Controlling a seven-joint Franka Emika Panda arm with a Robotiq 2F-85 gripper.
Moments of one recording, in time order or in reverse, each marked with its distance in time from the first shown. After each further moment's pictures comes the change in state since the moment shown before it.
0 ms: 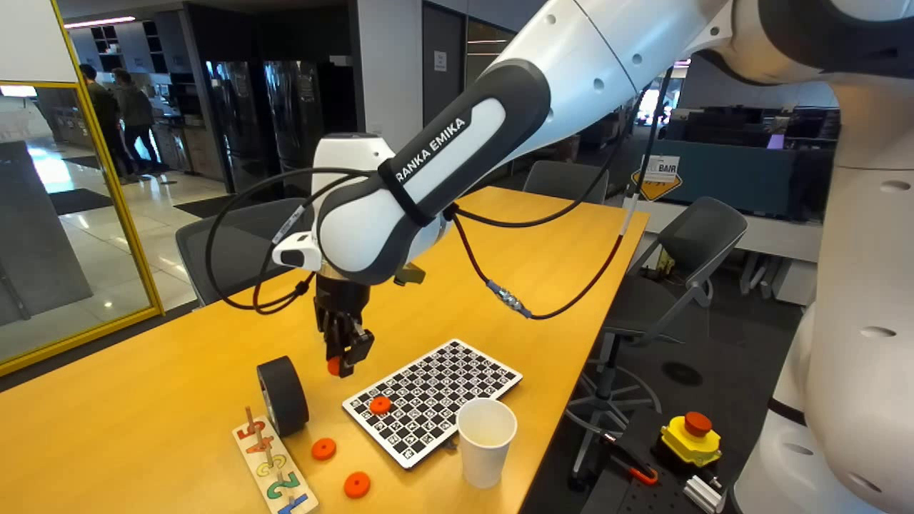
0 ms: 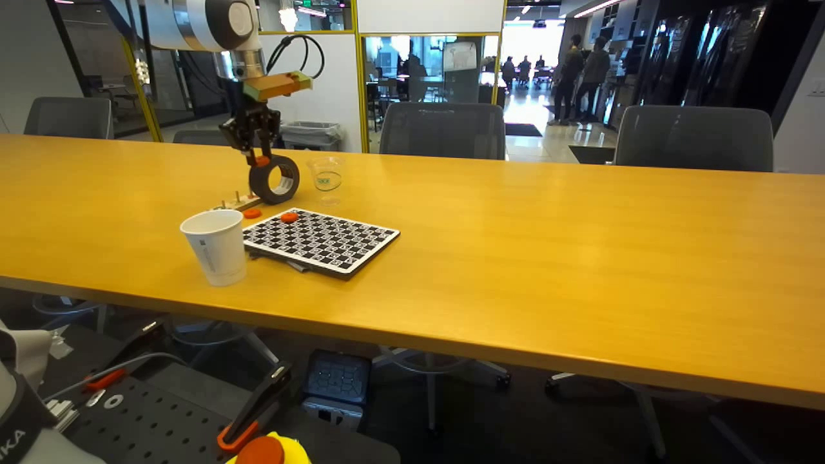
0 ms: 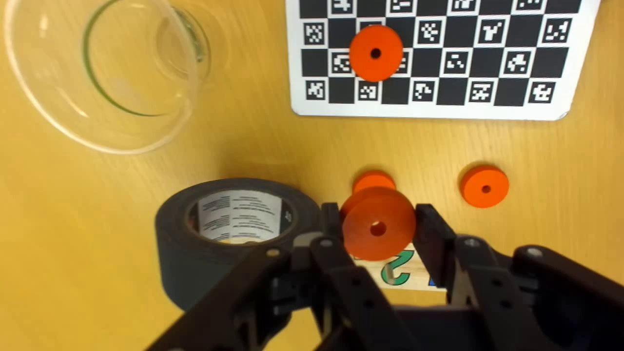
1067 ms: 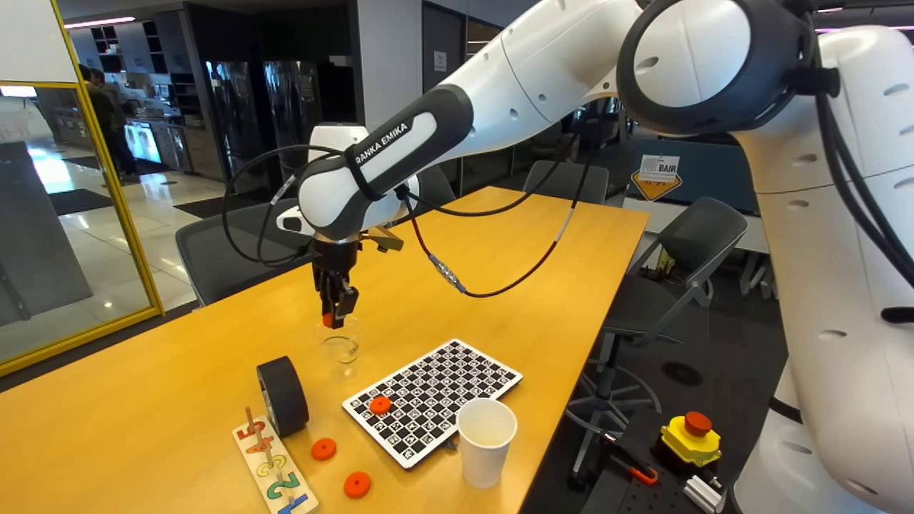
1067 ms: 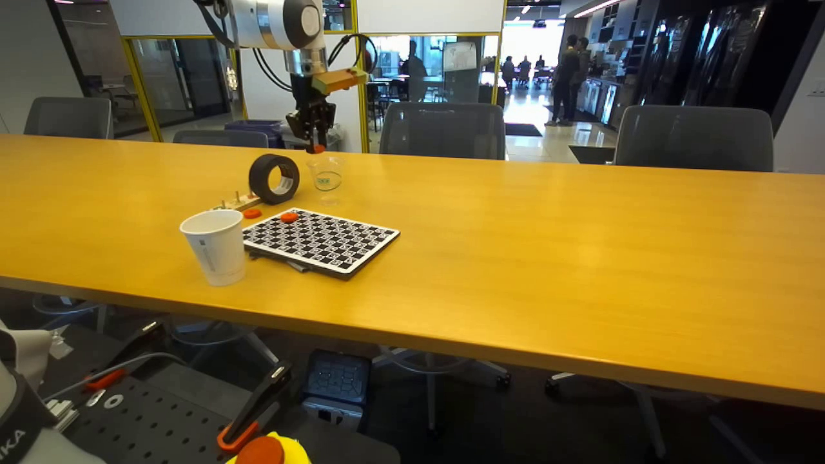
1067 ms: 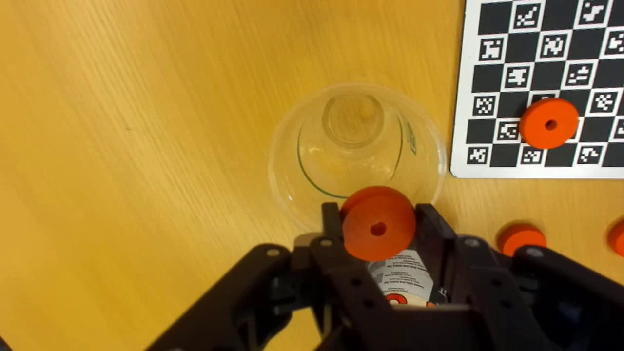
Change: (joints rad) arm -0.041 0.266 -0.092 0.408 -0.024 -0.141 -0.085
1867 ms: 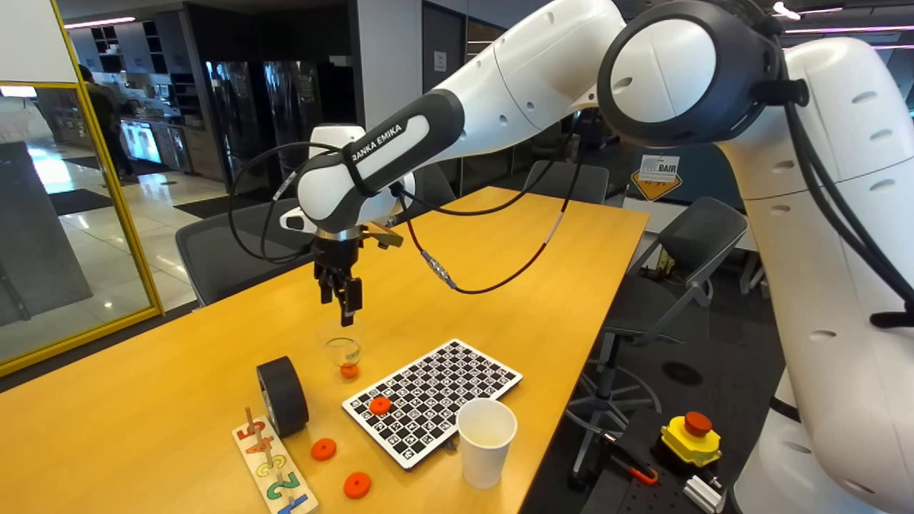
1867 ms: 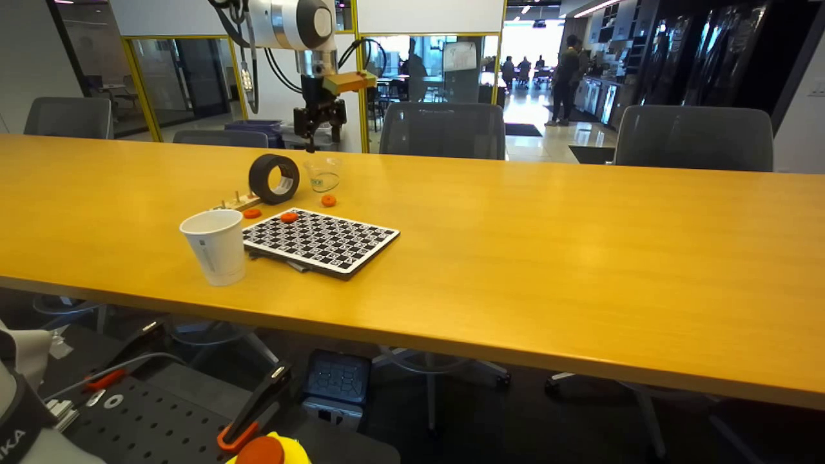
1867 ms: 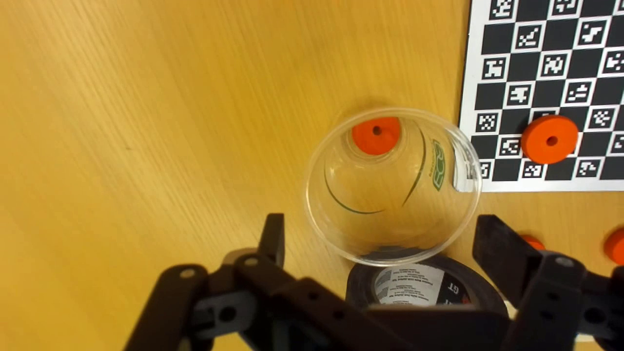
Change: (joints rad) arm -0.019 0.051 0.001 0.086 0.000 -0.080 -0.017
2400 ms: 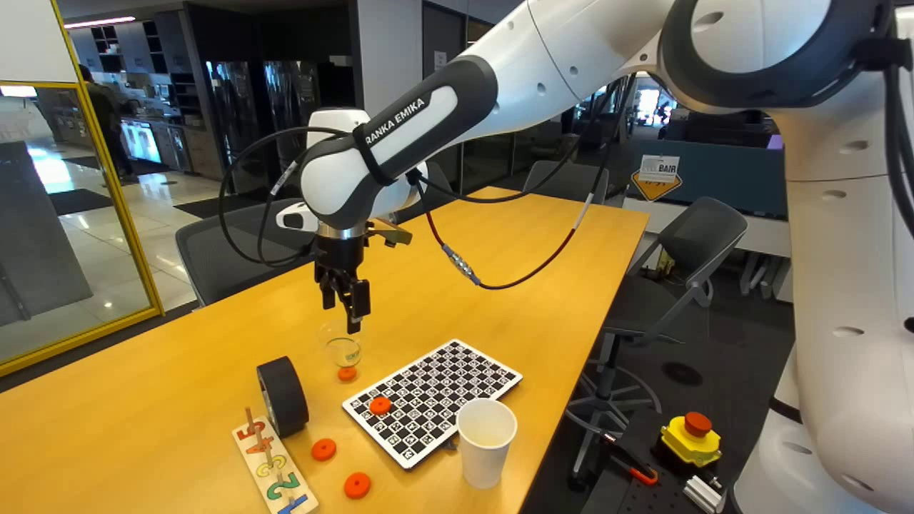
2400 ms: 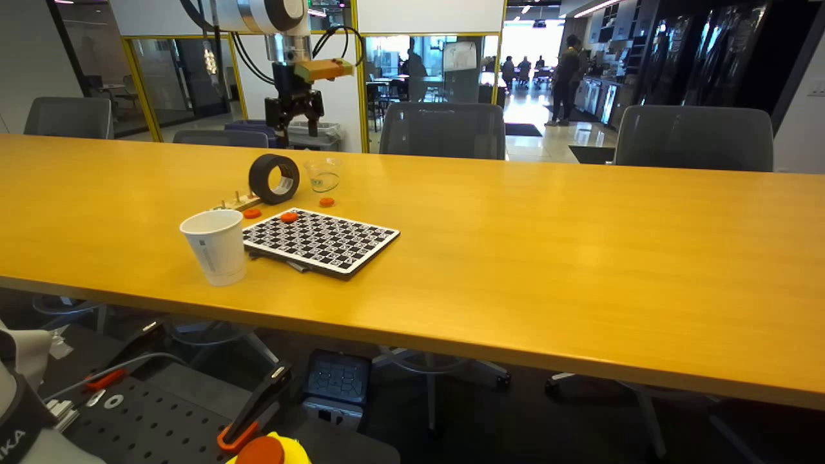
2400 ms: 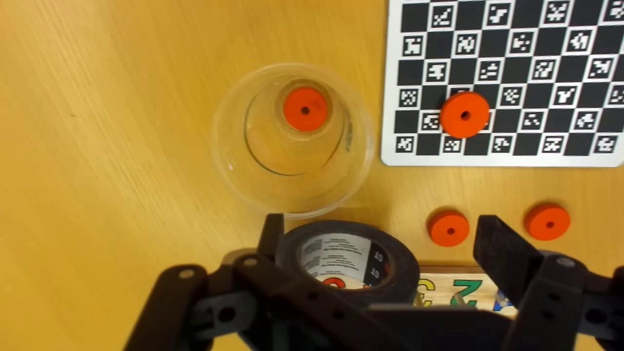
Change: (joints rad) arm 0.016 -0.165 0.032 -0.191 0.003 0.009 0.024
